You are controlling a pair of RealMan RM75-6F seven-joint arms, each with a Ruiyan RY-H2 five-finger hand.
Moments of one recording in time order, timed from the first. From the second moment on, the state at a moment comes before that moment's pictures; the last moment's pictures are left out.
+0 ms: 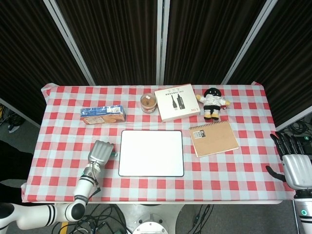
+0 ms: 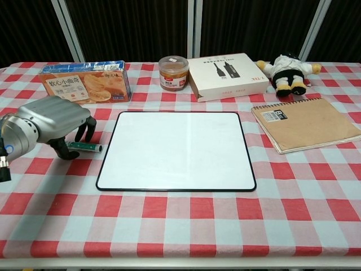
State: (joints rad) left arm -0.65 -1.70 -0.13 -1.49 0.83 1.07 1.00; right arm 0.12 -1.03 0.07 -1.61 -1.50 1.44 0.00
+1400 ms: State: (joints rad) left arm -0.66 -1.66 -0.20 -1.44 1.11 1.02 0.12; right arm 0.12 -1.02 0.07 -1.63 -1.50 1.44 0.00
